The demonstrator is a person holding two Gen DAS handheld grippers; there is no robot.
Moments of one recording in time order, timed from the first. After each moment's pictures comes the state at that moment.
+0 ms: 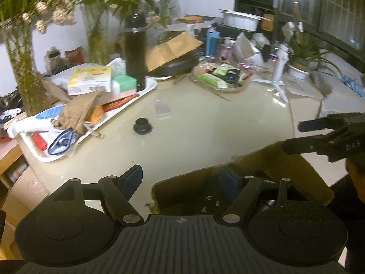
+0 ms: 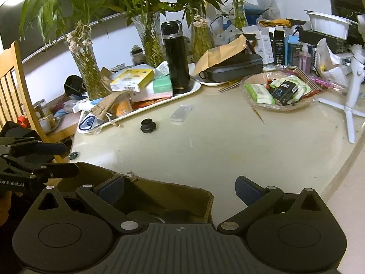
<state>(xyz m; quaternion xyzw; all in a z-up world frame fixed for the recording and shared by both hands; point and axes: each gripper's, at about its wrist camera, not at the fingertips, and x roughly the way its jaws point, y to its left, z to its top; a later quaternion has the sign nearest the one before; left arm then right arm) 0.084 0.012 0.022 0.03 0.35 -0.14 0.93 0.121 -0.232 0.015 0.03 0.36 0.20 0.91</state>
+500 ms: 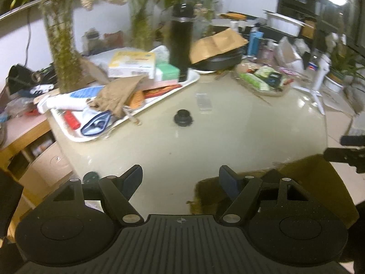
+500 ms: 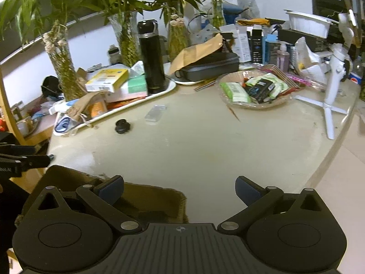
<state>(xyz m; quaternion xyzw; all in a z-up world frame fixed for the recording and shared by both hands) 0.095 0.039 0.019 0.00 0.37 -0.04 0.93 0.127 -0.238 0.011 0.01 0.36 0.13 0.92</state>
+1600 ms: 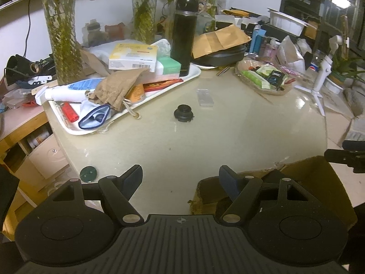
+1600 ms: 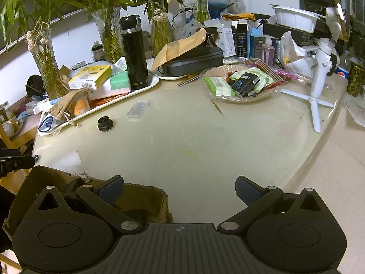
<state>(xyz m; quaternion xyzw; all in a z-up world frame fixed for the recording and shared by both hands) 0.099 0.041 0.016 -0.02 0.39 -0.05 0.92 0.132 -0.245 0.005 0.02 0.38 0.11 0.92</state>
